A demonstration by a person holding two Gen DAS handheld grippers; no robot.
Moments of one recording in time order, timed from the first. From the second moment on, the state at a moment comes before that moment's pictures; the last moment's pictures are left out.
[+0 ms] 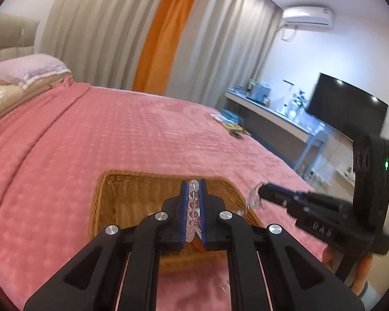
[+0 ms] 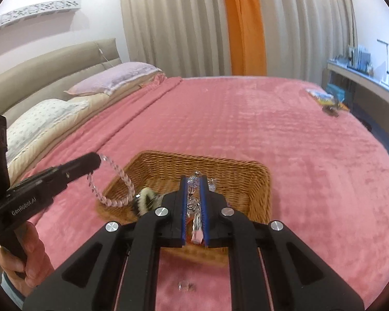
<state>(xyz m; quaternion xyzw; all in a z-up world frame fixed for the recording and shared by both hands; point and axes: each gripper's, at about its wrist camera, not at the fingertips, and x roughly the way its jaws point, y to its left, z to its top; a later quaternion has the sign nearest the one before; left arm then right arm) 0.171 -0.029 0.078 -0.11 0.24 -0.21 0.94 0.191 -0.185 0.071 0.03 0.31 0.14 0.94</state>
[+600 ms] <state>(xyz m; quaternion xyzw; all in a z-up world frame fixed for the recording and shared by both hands) 0.236 -0.014 0.008 -0.11 0.30 -0.17 0.93 0.269 -0.169 -0.008 0.05 0.38 0.16 0.91</state>
